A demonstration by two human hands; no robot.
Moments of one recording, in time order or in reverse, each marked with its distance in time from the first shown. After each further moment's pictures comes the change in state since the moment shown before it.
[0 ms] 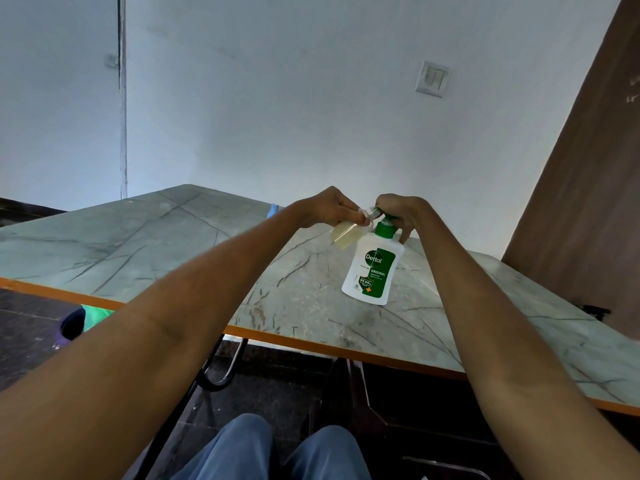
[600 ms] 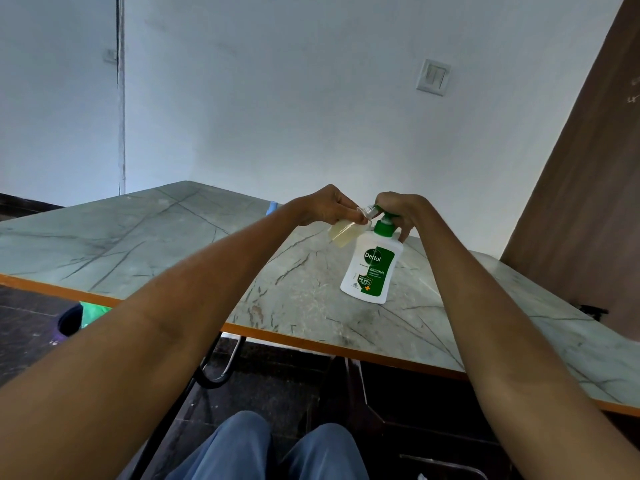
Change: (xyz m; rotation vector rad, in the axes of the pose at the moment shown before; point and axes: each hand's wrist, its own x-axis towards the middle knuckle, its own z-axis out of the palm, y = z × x) left_hand 0.003 -0.002 -0.002 0.013 -0.008 -0.002; right_hand -0.003 -0.001 -0.001 0.003 0.013 0.016
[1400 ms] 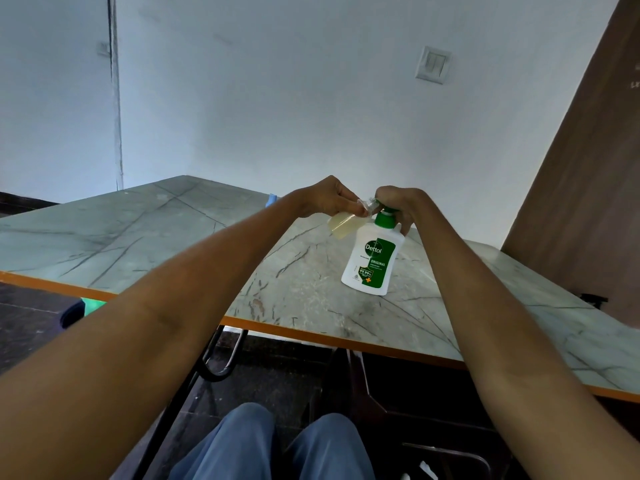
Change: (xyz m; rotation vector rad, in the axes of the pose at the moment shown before) left_hand 0.002 -0.001 0.000 0.028 -0.013 0.008; right_hand 0.007 0.005 0.002 -0.009 0.022 -0.010
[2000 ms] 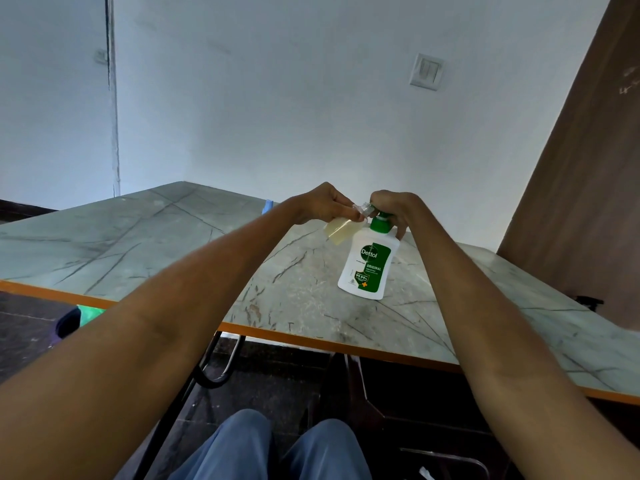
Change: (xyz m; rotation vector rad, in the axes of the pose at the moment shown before) left_hand -0.002 0.001 0.002 -0.030 0.022 -0.011; right_hand -0.001 -0.002 0.000 -0.025 0.009 0.005
